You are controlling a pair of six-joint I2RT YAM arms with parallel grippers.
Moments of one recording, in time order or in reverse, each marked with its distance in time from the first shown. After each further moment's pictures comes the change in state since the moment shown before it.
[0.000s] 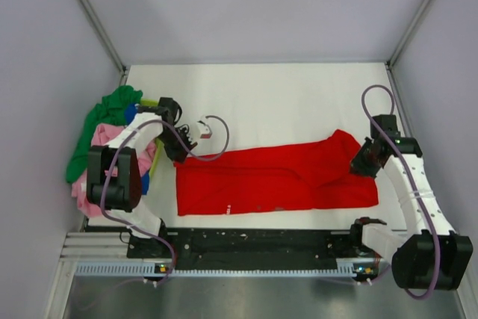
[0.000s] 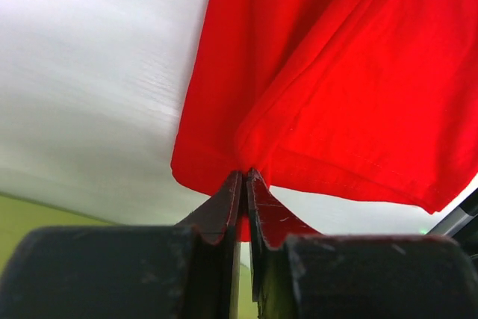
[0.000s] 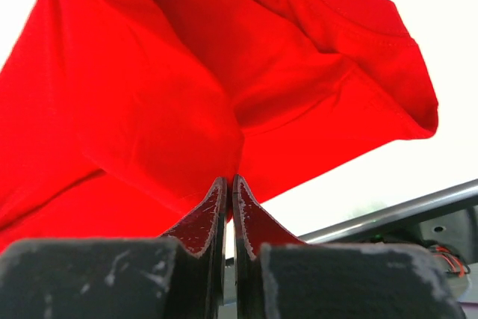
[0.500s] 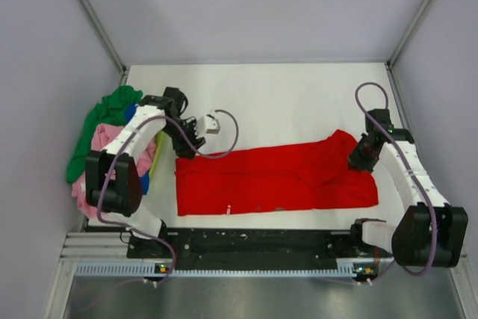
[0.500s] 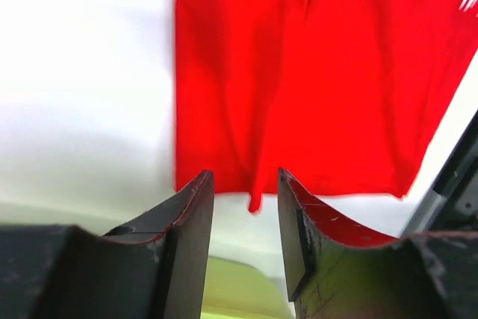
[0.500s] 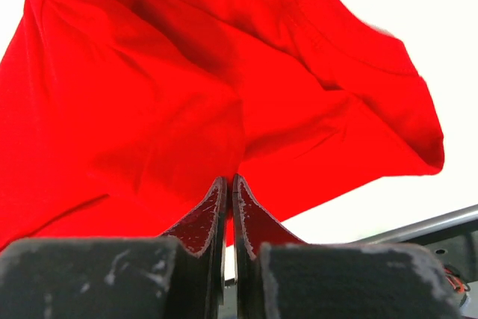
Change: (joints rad) left arm -0.039 -0.017 0.100 -0.169 0.104 0.121; right arm 0.000 0.122 -0.004 0.074 0.025 -0.004
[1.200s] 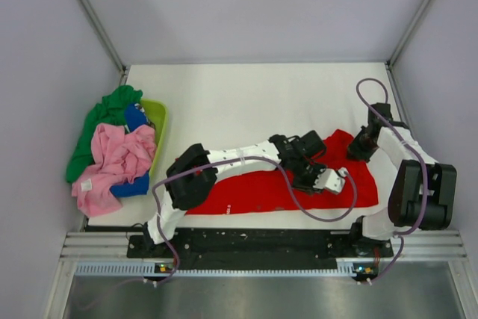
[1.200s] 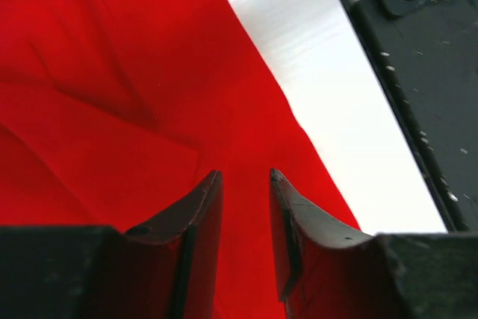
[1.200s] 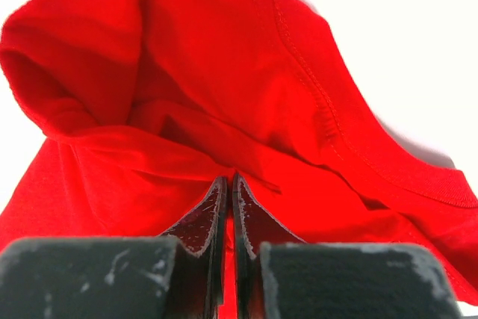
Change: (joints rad) left arm -0.966 0.456 0.463 0.473 0.131 -0.273; right arm -0.098 0.304 0.029 0.275 -0.095 -0.040
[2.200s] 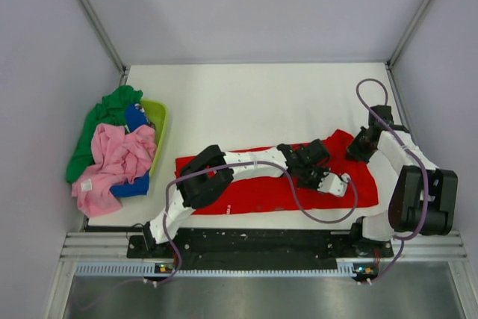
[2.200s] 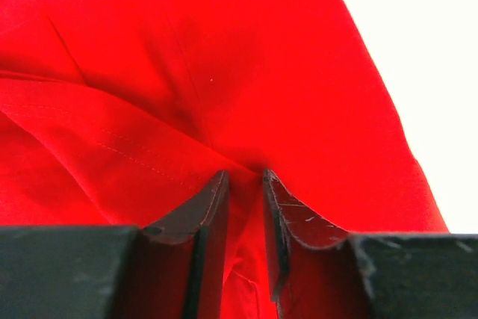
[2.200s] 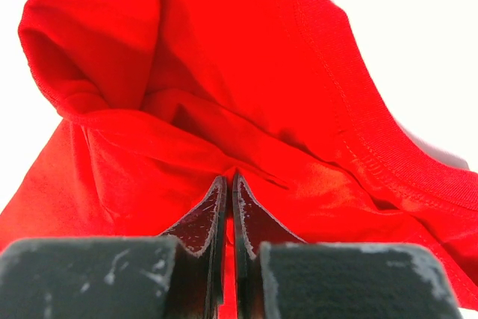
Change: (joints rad) left arm -0.031 0.141 -0.010 0.214 -0.180 0.018; right arm 0.000 -0.040 -0.044 0.042 -0.038 -0.009
